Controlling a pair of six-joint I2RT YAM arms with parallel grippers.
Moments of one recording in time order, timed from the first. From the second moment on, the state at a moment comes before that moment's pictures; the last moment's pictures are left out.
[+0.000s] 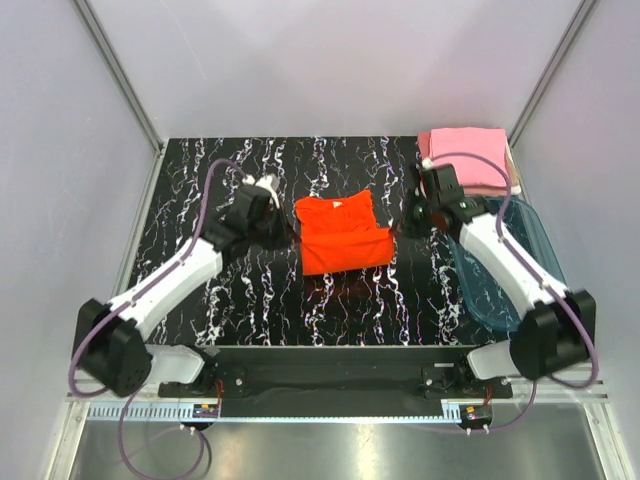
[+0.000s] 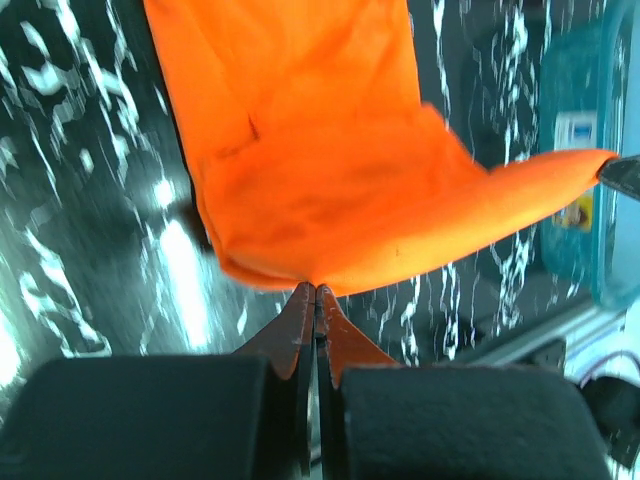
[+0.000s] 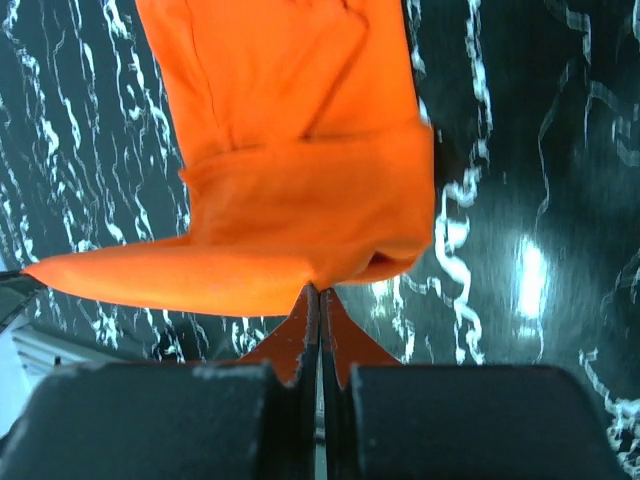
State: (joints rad) left arm -0.56 1.27 0.99 -0.44 0.11 -0.69; right arm 0.33 1.35 1.13 -0.65 -0.17 0.61
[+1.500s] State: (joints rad) left arm -0.28 2.19 1.79 -0.35 0.56 -0.43; right arm 0.19 2.28 2.02 -0.70 -0.46 0.40
